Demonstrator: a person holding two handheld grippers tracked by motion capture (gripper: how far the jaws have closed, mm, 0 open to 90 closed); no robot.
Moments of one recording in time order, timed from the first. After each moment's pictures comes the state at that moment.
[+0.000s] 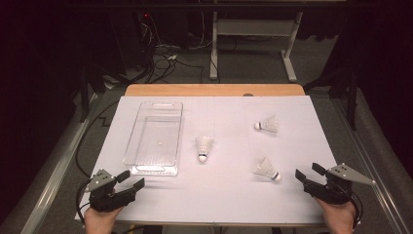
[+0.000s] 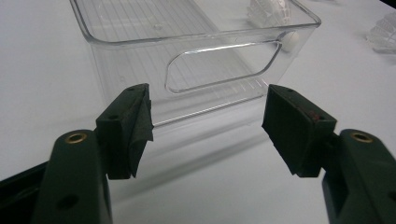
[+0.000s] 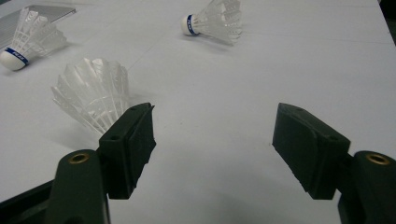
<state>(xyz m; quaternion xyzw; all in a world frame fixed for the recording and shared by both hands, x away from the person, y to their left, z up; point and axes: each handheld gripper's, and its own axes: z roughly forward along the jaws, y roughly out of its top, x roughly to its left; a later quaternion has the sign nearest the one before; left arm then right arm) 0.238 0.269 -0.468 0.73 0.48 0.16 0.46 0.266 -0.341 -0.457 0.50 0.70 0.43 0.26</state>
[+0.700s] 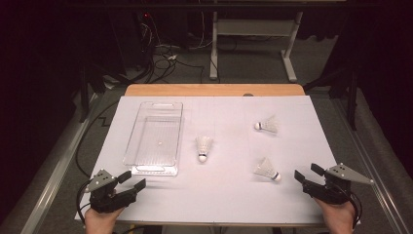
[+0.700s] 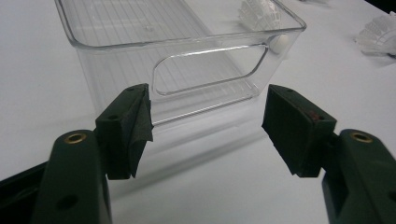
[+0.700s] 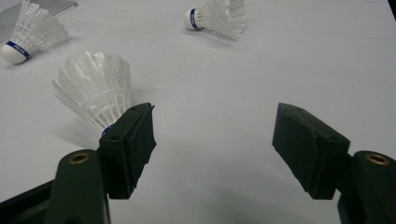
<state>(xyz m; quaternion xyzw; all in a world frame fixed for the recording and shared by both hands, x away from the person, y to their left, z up) 0.235 0.265 -0.463 0.73 0.48 0.15 0.46 0.267 -0.340 -0.458 0.50 0.71 0.43 0.25</state>
